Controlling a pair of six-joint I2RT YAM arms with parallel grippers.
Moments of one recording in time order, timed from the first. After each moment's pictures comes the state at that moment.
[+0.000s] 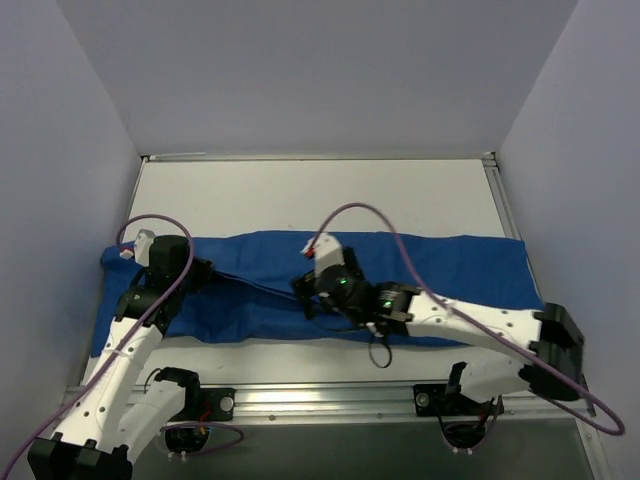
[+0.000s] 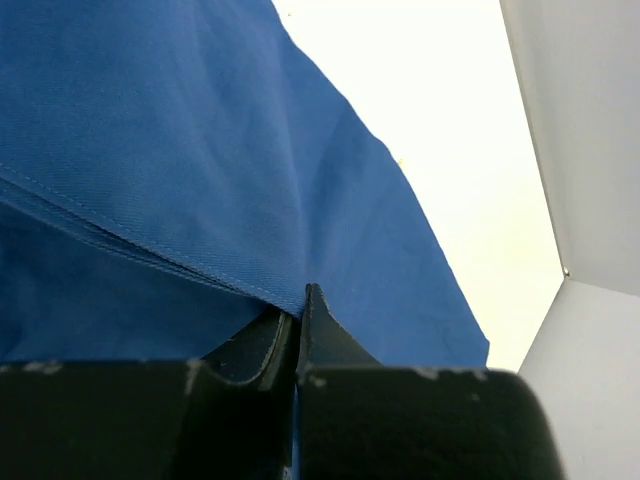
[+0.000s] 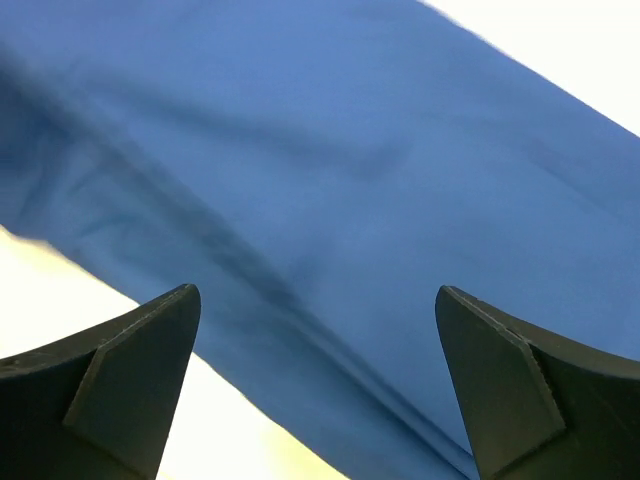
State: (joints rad) left arm -0.22 0.84 0.77 -0.62 -0.24 -1.19; right arm 1.10 1.26 0.93 -0.33 0.47 0.35
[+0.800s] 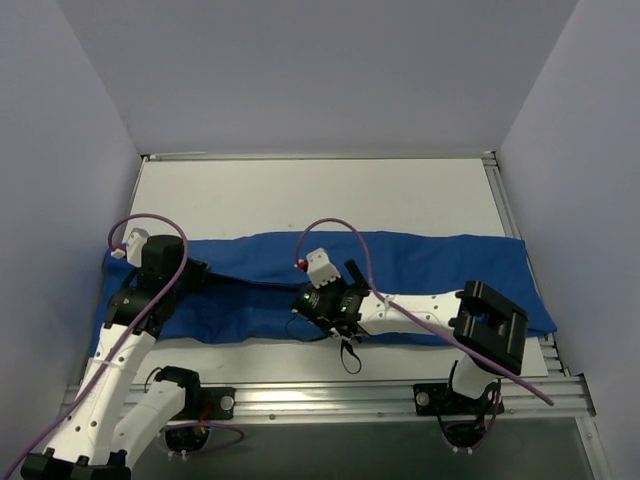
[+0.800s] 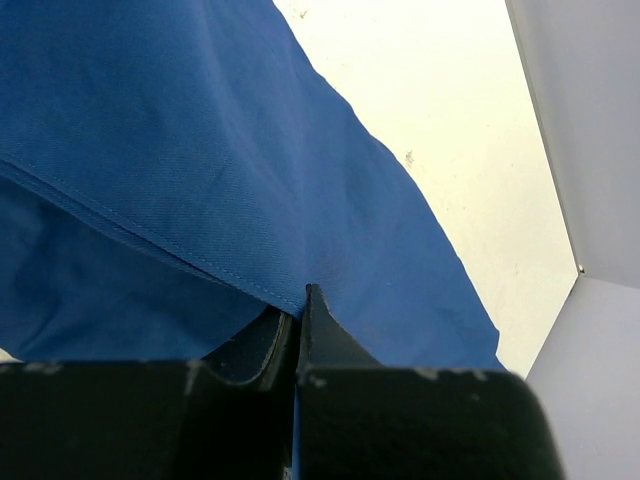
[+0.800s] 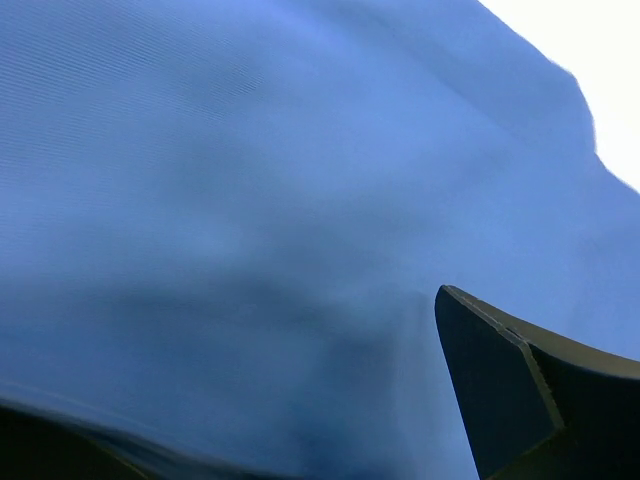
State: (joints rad) left arm -0.23 0.79 0.86 -0.77 -0.27 -1.16; right arm 1.19 1.67 0.96 -0.32 0.89 0.39
